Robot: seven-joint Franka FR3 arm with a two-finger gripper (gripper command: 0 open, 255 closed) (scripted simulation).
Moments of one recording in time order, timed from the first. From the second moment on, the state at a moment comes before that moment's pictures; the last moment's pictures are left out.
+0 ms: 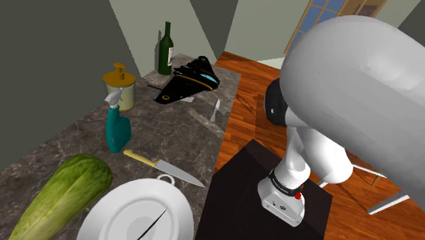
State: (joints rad) arm 0.93 0.65 1.00 -1.10 -0.67 1.40 1.71
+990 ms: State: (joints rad) arm 0.88 0.67 1.00 -1.30 -0.68 1.57 1.78
